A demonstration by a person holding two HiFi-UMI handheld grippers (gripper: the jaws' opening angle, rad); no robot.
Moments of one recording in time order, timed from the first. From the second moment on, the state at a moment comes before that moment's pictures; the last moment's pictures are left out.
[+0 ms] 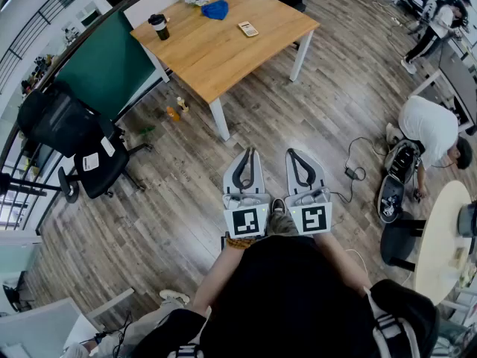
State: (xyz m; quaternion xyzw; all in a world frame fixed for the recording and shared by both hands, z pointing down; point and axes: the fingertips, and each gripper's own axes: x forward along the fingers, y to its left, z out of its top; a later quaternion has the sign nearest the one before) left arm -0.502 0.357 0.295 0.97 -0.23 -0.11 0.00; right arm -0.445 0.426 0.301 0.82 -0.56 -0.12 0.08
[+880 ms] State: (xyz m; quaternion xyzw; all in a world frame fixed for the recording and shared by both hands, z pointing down) left arm -0.436 0.287 0.320 0.97 -0.22 -0.06 -0.02; right arm -0.355 0.359 0.367 0.82 -0.57 0.01 0.08
